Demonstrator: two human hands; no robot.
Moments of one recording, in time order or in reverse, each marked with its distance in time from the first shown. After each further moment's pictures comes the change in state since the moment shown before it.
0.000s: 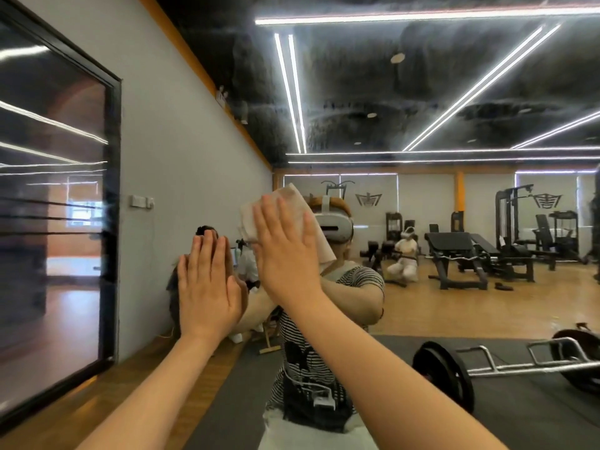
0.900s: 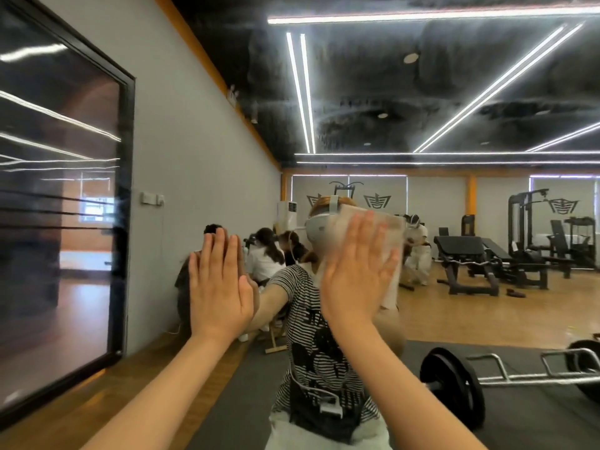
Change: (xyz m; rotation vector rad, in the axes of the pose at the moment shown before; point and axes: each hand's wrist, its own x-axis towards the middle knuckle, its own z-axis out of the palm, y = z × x) left_hand 0.005 0.001 0.000 0.001 0.009 -0.004; right_hand -0.036 0.035 -0.003 0.100 0.133 0.527
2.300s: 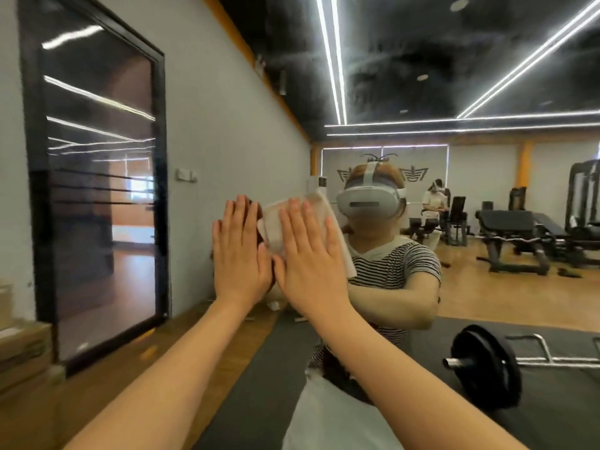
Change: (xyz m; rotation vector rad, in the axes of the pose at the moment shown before) left_hand -0.002 -0.002 -0.001 -0.107 0.000 -0.012; right_hand -0.036 -0.050 0.019 -0.006 -0.115 -0.516
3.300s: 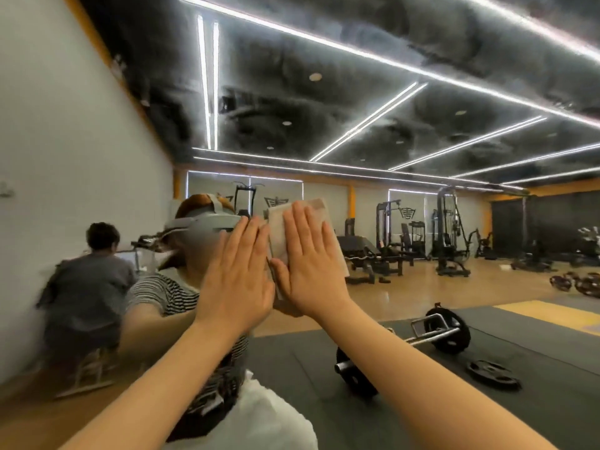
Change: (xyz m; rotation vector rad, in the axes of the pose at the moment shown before) left_hand 0.028 -0.046 -0.010 -0.147 -0.015 0.380; right_hand 0.038 -0.018 -0.002 -0.182 -0.093 0.034
